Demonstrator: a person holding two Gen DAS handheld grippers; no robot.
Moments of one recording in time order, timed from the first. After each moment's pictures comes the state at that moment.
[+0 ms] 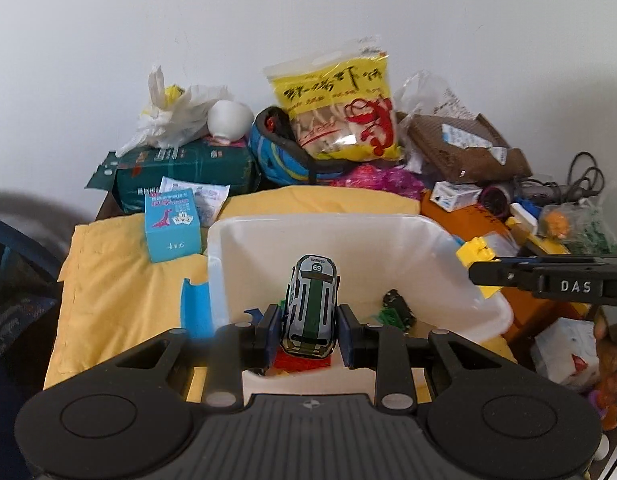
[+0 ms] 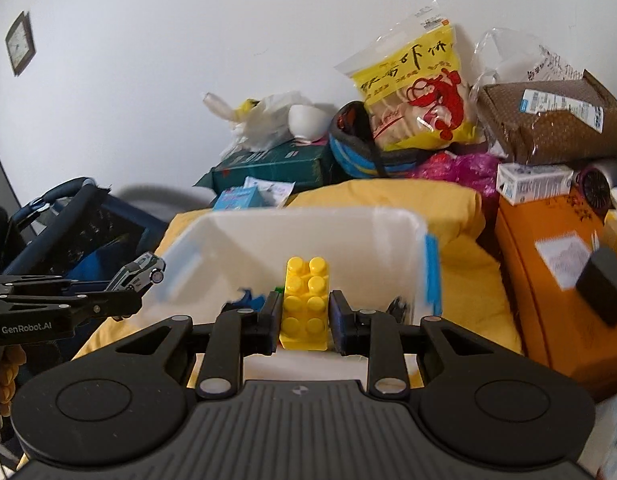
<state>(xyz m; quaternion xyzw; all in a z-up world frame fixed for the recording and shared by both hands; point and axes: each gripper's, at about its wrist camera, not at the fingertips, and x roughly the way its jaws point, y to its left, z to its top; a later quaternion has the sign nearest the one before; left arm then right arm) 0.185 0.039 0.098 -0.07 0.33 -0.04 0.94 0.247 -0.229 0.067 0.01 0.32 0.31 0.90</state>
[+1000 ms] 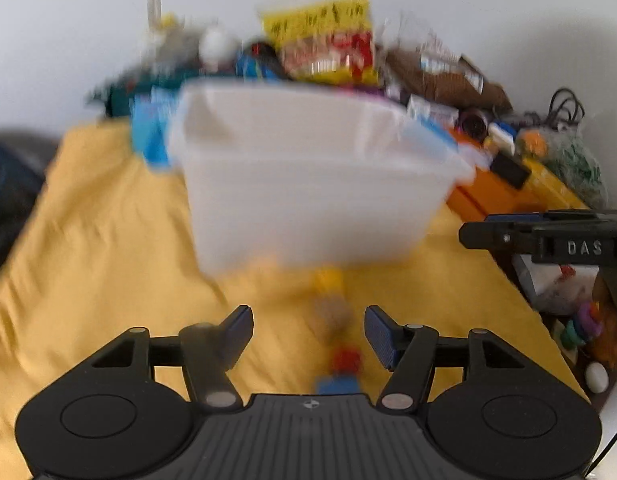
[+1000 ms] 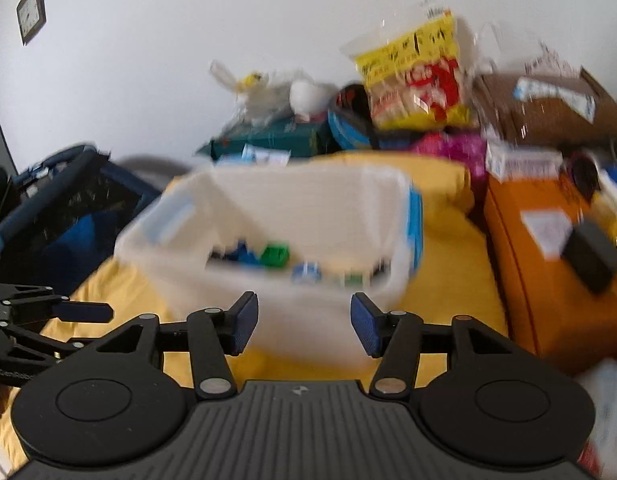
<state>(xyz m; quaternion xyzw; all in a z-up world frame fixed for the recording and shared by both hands) 0.090 -0.015 0.012 -0.09 0.38 -0.05 0.92 0.186 -0.257 0.025 -0.04 0.34 0.31 0.89</state>
